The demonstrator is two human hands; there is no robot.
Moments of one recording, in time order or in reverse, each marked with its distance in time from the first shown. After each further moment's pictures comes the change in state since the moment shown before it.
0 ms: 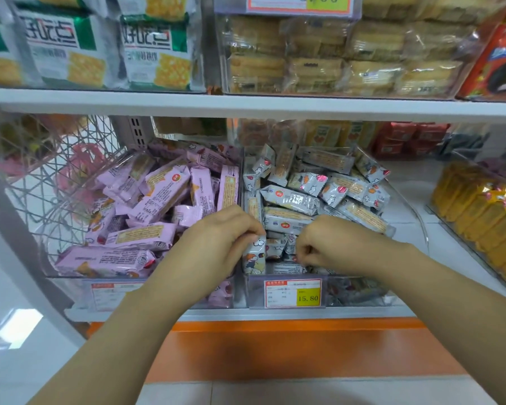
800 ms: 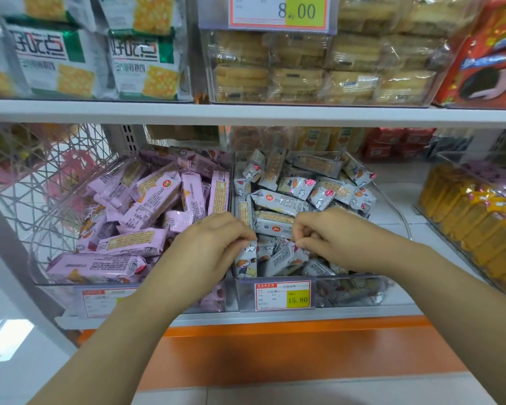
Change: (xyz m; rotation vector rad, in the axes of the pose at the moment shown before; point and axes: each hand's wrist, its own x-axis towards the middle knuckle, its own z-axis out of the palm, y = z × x) left_hand 0.002 -0.002 0.004 0.068 0.001 0.046; right_hand -0.023 0.005 -0.015 0.288 0.136 0.044
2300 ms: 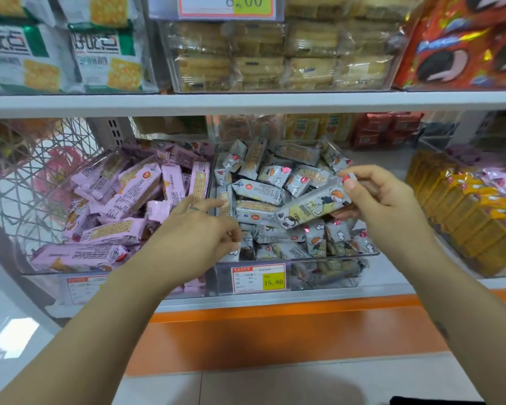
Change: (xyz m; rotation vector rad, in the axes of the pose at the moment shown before) left_hand 0.020 0.026 -0.003 0.362 -0.388 -0.163; right_hand -0.054 0.029 -0.002 0.826 0.777 0.112
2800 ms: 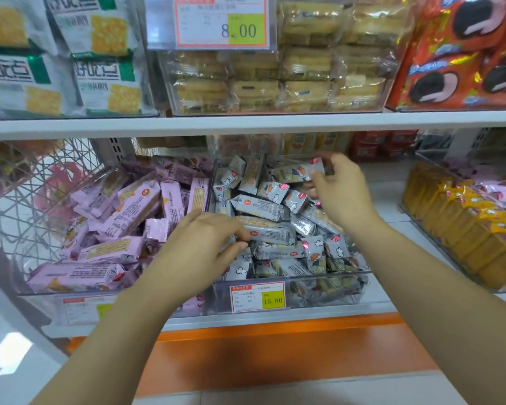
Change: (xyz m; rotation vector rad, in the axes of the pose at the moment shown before) left_hand 0.008 0.003 0.003 -0.218 0.301 0.062; right_hand 0.068 0.008 0.038 -0.308 0.090 0.037
